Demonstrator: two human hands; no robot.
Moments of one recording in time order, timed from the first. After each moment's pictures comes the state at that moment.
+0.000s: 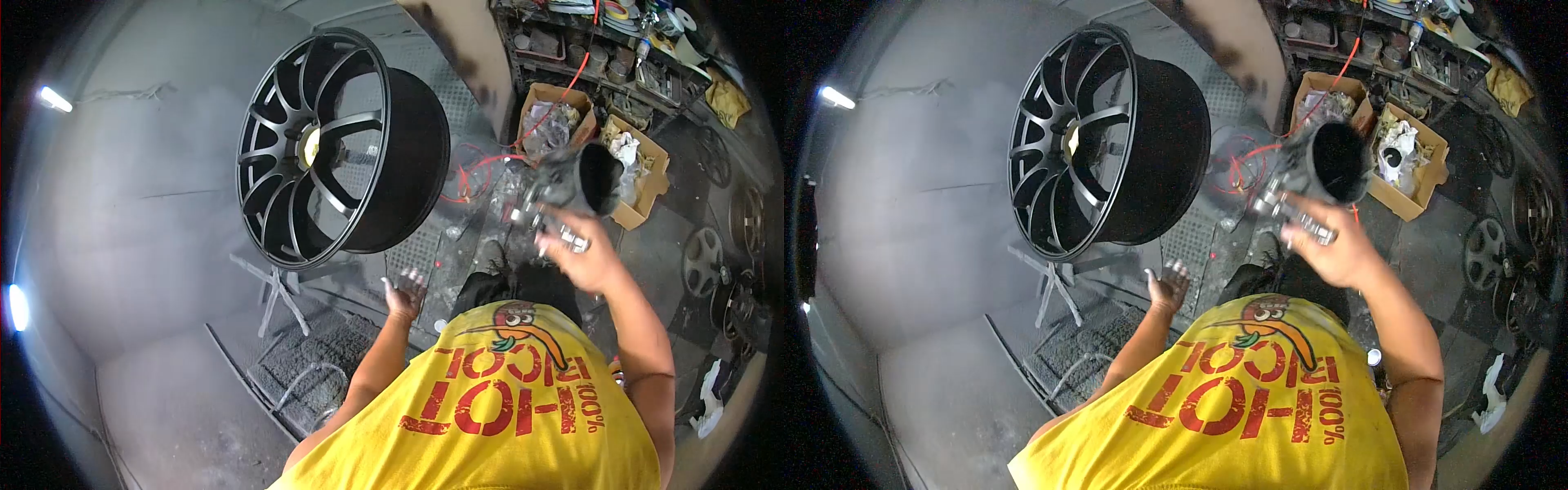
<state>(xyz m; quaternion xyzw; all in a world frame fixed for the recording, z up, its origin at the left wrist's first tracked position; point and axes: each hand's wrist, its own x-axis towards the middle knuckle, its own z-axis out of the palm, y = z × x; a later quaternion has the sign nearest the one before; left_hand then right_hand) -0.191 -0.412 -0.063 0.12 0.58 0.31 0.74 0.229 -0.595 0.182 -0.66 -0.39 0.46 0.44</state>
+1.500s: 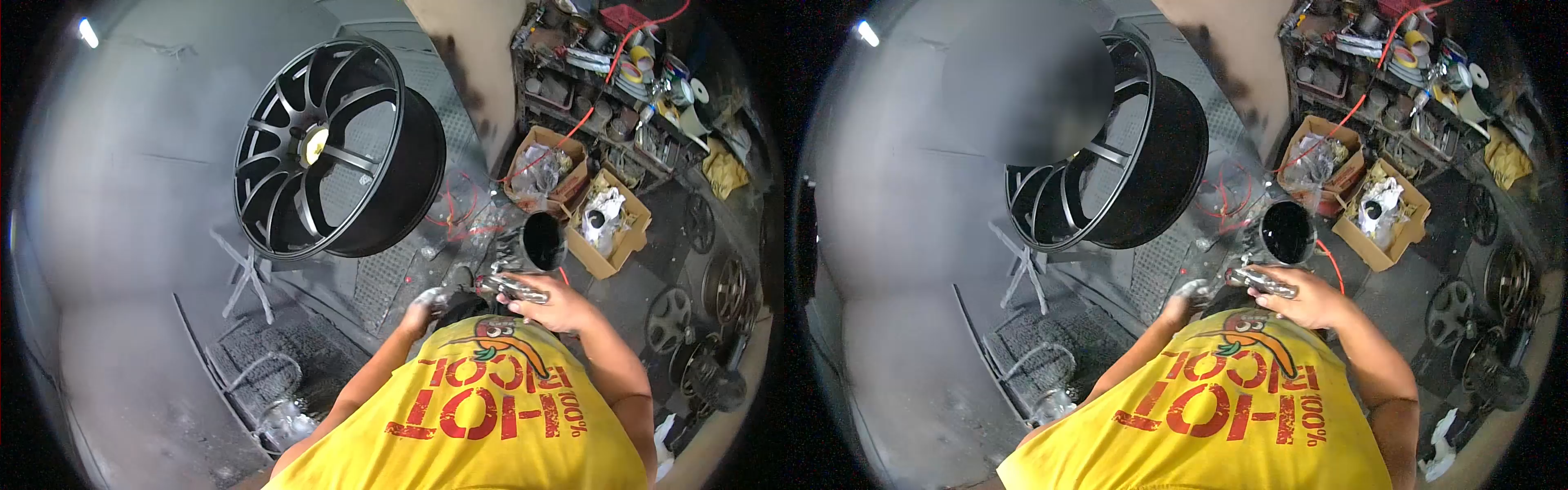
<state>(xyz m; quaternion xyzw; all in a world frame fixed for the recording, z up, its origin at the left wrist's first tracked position) -0.092 -0.512 -0.028 0.31 0.52 0.11 0.78 0.245 -0.630 0.184 -0.50 -0.45 0.64 0.37</state>
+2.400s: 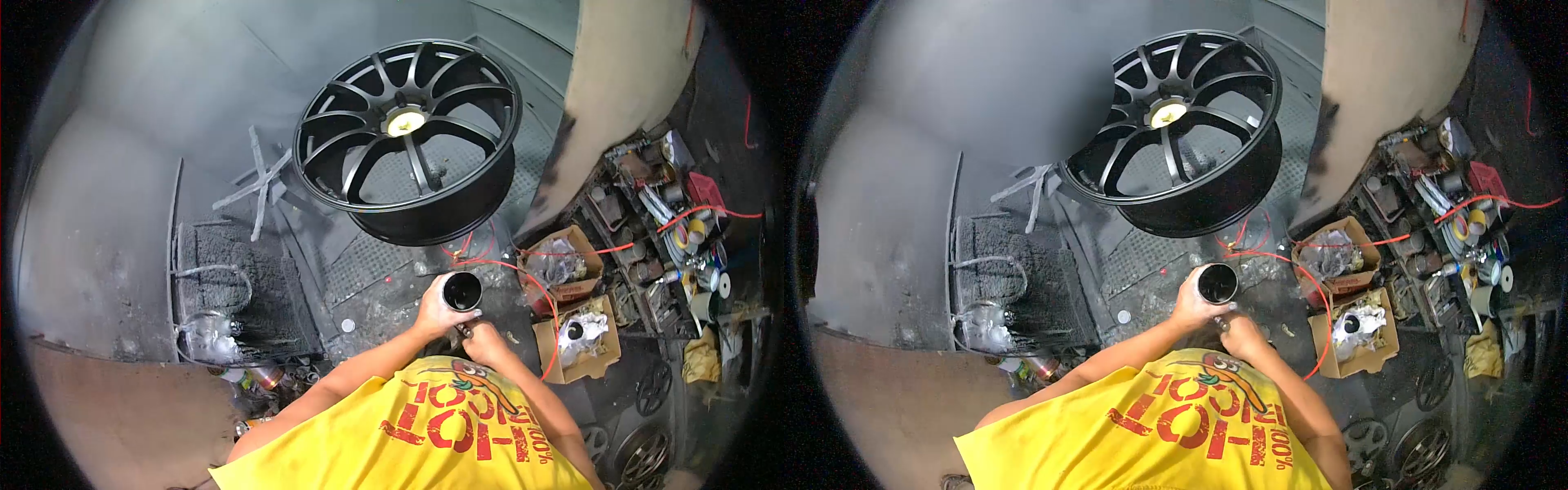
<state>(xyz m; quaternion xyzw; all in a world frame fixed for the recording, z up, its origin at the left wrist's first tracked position) 0.062 -0.511 0.100 0.66 0.52 0.40 0.36 0.221 -0.562 0.058 -0.51 -0.70 0.47 0.15</state>
